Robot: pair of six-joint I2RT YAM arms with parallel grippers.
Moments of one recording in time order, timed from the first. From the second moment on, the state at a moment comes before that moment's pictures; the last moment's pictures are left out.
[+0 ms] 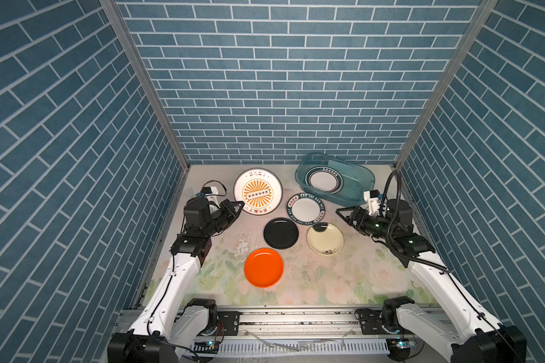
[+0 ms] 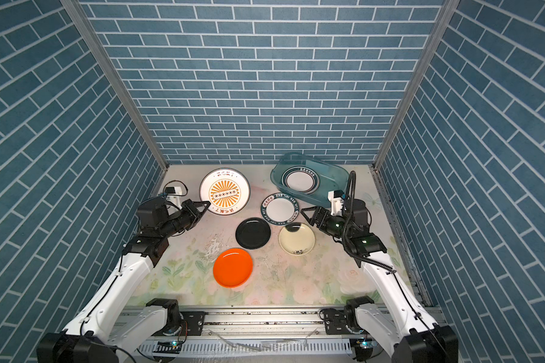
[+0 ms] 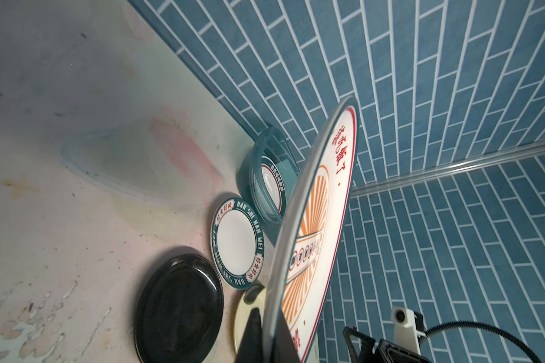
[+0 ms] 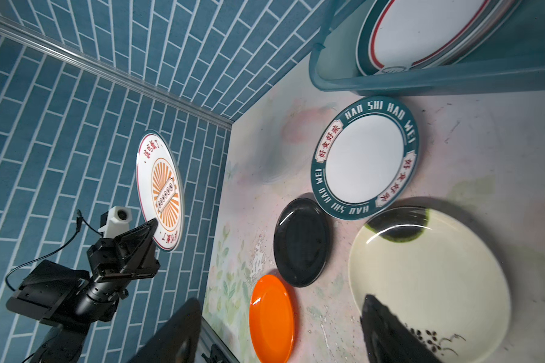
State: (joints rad) left arm -0.12 0.96 0.70 -0.09 0.50 -0.98; right arm 0.30 0.99 0.73 -0.19 -0.59 0.78
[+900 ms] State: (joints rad) left arm -0.46 1.13 0.71 0.08 0.50 -1.02; right arm 0.48 1.23 0.82 0.05 -0.52 0.85
